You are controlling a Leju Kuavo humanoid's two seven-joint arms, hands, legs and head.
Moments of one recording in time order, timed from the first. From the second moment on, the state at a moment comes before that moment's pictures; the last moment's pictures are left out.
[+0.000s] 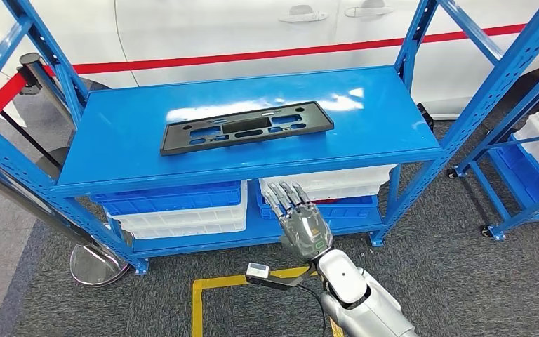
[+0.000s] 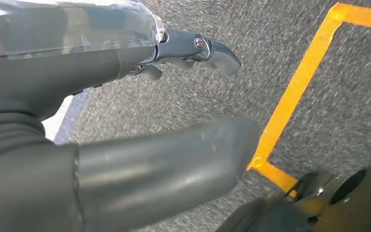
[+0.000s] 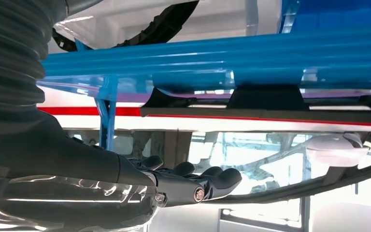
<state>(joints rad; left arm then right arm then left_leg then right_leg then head) -0.07 -0.05 -1.00 -0.16 0.07 0.46 -0.13 -0.42 0.05 0.71 -1.09 1.36 -0.61 0.02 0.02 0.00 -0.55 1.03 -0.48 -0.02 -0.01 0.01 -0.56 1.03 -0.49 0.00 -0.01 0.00</state>
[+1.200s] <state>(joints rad) -0.08 -0.06 -0.96 -0.16 0.09 0.41 -0.12 -0.43 0.05 0.72 -1.10 1.35 -0.62 0.01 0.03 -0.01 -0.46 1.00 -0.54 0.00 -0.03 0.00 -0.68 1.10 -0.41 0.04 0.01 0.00</state>
